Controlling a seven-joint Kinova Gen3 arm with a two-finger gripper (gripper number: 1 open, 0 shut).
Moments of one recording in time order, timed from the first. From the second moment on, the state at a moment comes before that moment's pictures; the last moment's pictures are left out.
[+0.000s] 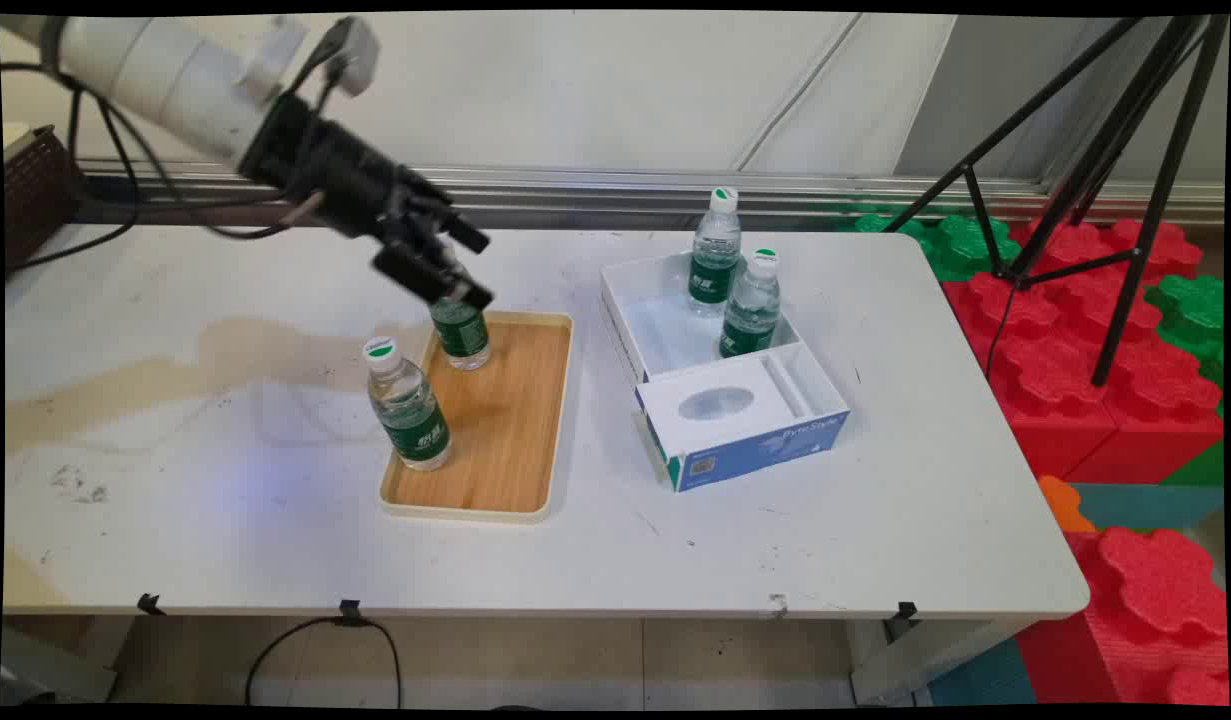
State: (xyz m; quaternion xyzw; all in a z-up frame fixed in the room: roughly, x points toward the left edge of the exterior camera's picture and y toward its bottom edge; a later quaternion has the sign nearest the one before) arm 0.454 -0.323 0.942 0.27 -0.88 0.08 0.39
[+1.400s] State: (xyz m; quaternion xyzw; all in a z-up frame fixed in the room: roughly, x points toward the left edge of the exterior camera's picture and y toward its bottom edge) arm 0.246 -0.402 0.861 0.40 -0.84 0.13 0.34
